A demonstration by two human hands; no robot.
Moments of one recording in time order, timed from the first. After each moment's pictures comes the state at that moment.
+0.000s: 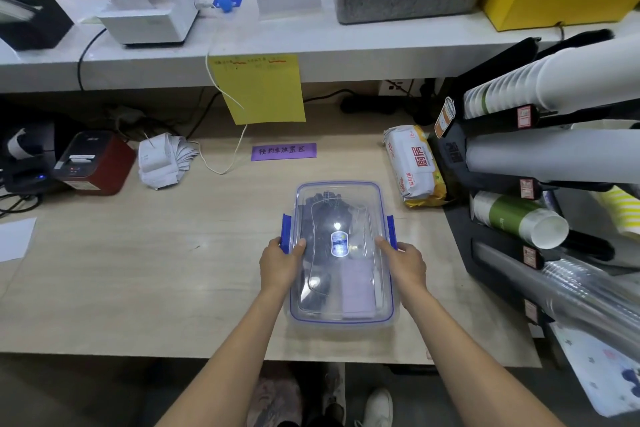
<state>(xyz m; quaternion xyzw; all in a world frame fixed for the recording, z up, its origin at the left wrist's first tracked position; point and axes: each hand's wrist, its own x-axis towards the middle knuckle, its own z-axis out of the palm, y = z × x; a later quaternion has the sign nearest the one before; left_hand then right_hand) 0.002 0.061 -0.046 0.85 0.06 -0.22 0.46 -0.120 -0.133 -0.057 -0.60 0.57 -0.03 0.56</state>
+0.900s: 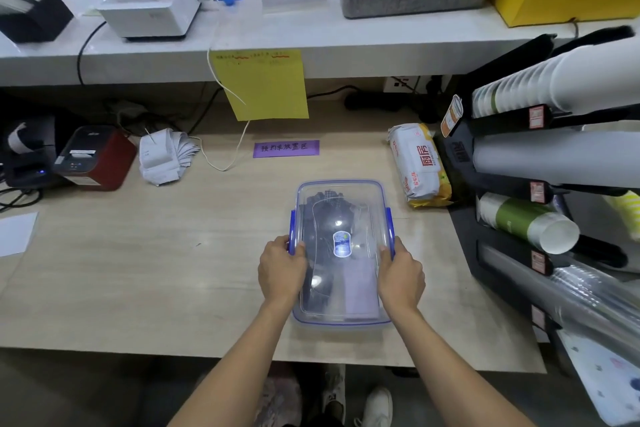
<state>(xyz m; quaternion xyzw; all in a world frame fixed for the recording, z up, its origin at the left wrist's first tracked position) -0.008 0.056 -0.046 0.93 0.00 -0.10 0.34 -0.121 -0.101 -0.051 -0.80 0.50 -0.06 0.32</state>
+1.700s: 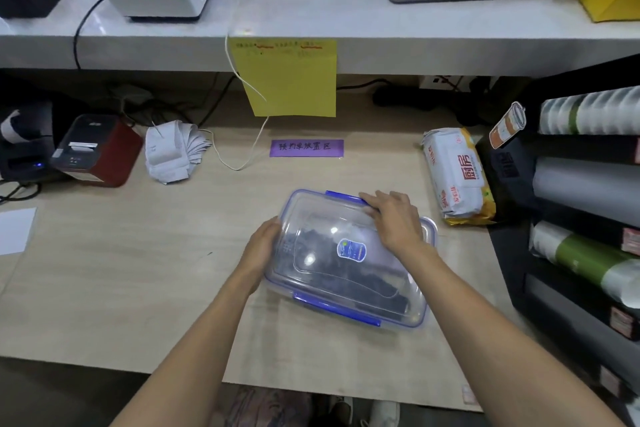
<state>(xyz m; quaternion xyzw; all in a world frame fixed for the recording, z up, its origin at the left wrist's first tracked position) 0.119 0.105 -0.074 0.76 0.05 -0.35 0.55 0.025 -0.151 -0.056 -0.94 0.24 0.05 0.24</state>
